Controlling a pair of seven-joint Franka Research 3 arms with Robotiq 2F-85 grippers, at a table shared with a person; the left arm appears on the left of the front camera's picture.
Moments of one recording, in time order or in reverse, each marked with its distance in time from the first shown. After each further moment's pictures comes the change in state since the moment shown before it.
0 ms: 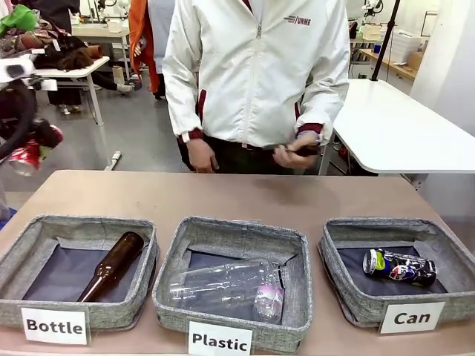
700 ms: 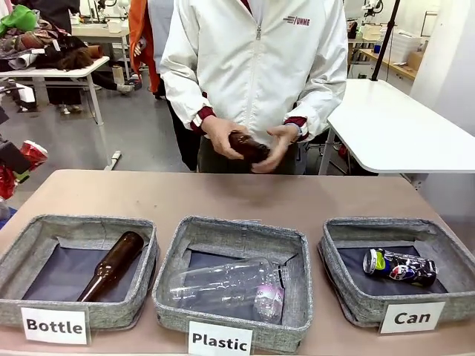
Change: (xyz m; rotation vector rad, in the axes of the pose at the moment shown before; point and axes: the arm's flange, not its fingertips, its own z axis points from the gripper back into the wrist) left arm -0.081 -0.036 0.008 -0.048 -0.045 -0.248; right arm 0.000 0.000 0.000 0.000 0.000 0.000
